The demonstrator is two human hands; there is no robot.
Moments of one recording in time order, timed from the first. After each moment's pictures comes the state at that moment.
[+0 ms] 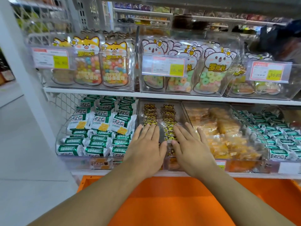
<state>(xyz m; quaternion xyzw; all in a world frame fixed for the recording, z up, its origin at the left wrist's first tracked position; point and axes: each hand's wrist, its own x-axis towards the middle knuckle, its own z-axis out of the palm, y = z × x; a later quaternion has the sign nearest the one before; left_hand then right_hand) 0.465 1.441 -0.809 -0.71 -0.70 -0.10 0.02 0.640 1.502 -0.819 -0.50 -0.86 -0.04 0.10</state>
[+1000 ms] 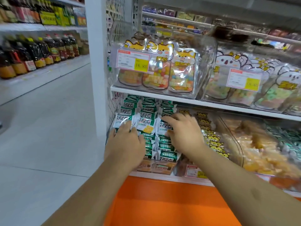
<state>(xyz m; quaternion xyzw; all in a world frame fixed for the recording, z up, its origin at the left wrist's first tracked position) 0.282 1.383 -0.805 -0.56 -0.81 -0.18 -0.01 0.452 1.505 -0.781 -0.42 -0.89 -0.11 0.16</state>
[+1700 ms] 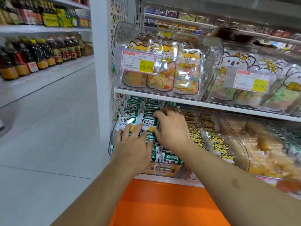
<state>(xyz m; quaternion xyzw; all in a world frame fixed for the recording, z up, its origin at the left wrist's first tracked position) 0.285 1.382 -0.807 -0.60 -0.78 -0.14 -0.01 0.399 1.493 -0.772 -0.42 -0.89 -0.10 0.18</state>
